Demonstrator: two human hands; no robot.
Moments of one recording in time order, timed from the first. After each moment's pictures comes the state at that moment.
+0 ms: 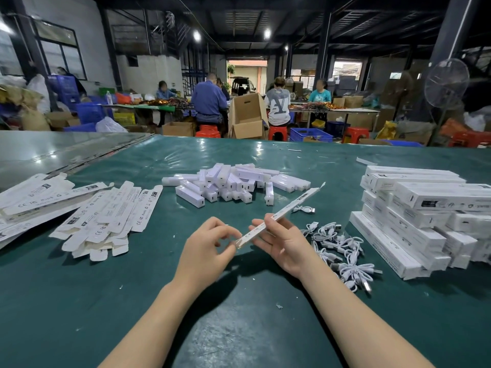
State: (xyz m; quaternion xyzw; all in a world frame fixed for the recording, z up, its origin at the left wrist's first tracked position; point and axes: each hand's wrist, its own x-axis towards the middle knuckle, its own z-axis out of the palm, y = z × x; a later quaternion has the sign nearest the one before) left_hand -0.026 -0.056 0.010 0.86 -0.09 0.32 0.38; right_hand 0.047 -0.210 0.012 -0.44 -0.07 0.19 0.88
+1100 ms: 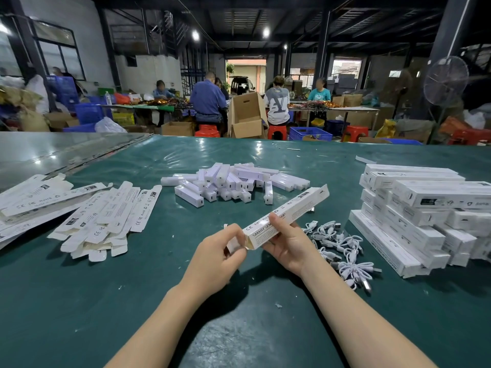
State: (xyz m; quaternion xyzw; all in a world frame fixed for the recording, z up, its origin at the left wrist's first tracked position) left_hand -0.029 -0.068 0.006 0.87 -0.10 0.22 0.44; right_hand 0.043 -0.216 0.015 -0.44 -0.09 0.19 0.87
